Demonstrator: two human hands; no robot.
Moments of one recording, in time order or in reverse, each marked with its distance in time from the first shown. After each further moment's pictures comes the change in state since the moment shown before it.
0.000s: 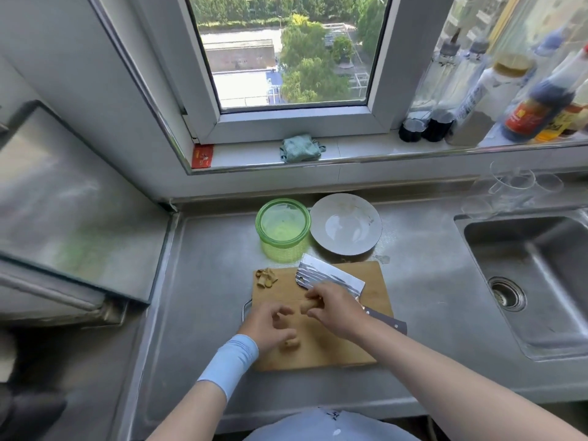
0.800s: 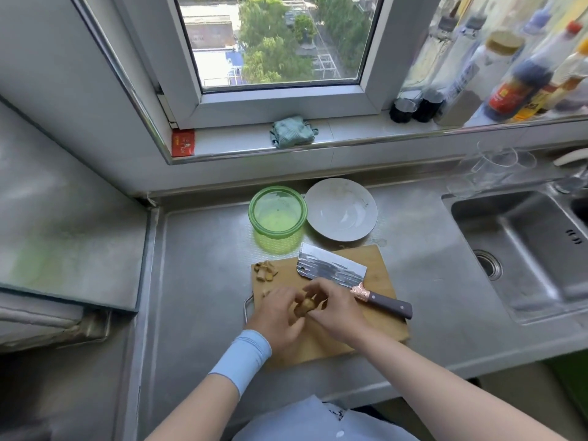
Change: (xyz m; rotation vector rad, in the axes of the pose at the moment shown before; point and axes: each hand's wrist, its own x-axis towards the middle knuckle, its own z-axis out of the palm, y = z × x) left_hand 0.020 -0.024 0.003 0.193 0.131 0.540; right_hand -0.006 -0.012 0.047 0.190 0.200 0.147
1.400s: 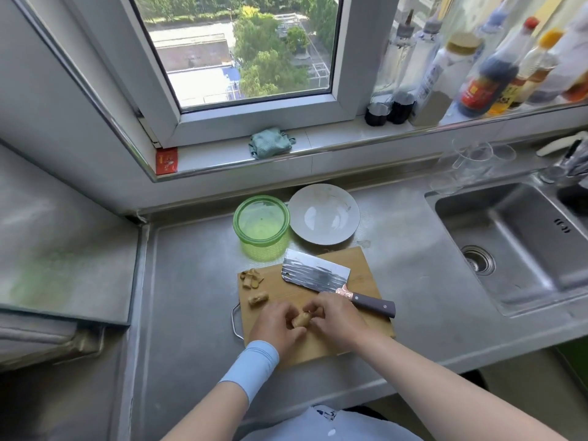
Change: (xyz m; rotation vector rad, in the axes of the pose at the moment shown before) left_hand 0.007 0.035 0.025 0.008 -0.127 -0.338; right_hand -0.011 0.030 -0.028 -0.200 -0.117 -0.004
